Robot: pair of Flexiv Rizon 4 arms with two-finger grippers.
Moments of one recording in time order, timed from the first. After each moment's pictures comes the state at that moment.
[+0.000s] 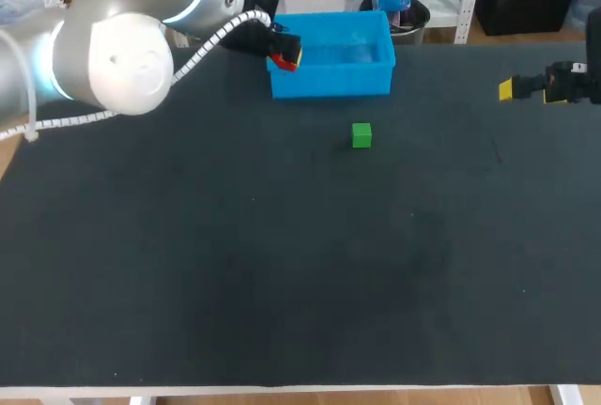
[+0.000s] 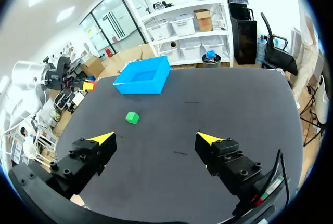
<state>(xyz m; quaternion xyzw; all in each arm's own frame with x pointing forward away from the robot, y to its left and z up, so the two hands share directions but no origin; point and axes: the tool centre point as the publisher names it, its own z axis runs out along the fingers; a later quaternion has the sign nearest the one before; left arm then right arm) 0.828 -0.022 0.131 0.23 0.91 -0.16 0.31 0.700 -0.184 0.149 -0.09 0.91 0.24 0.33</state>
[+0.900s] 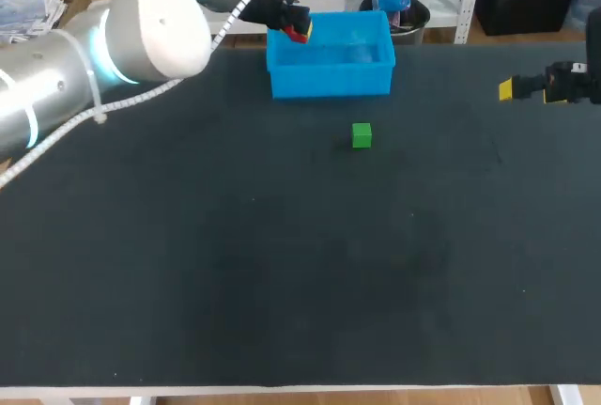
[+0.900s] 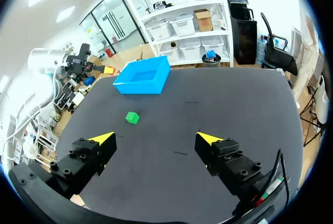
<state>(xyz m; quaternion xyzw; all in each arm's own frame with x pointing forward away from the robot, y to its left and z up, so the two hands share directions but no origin) 0.925 -0.041 0.111 0.23 0.91 -0.18 0.31 0.700 -0.184 0.149 -0.09 0.91 0.24 0.33</state>
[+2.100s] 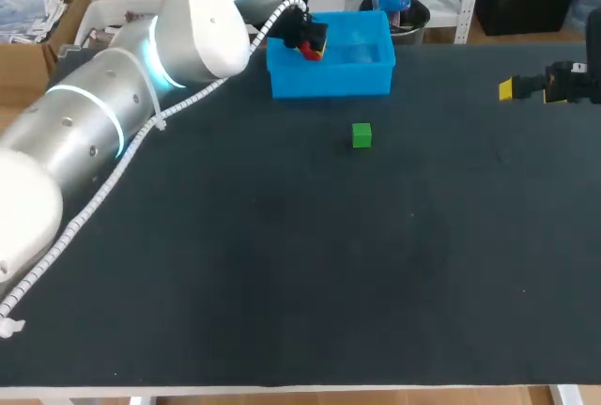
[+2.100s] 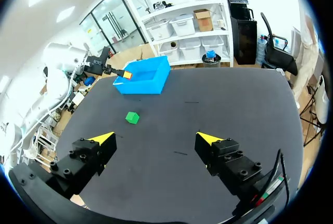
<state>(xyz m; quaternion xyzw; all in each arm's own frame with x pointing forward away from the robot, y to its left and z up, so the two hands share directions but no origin) 0.957 -0.062 0.049 0.21 0.93 -0.16 0.27 0.700 -0.184 0.149 -0.09 0.91 0.24 0.33</state>
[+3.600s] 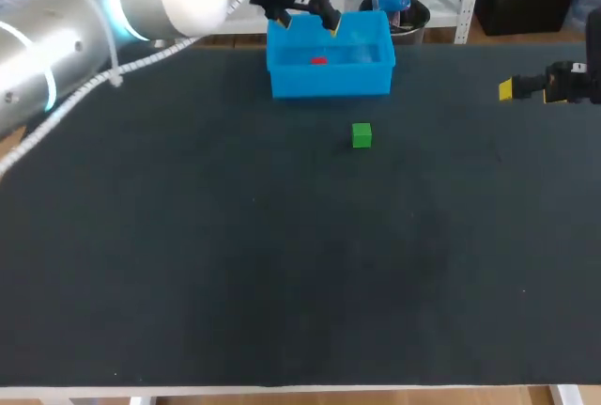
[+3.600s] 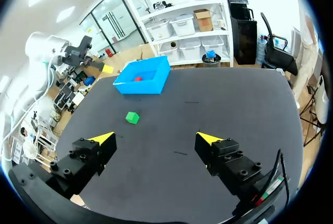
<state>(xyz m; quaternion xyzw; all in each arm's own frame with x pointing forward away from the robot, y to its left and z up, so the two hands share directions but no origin) 0.898 -0.055 0.130 0.24 0.93 -0.14 0.24 0.700 -0.184 0.149 -0.09 0.91 0.24 0.33</state>
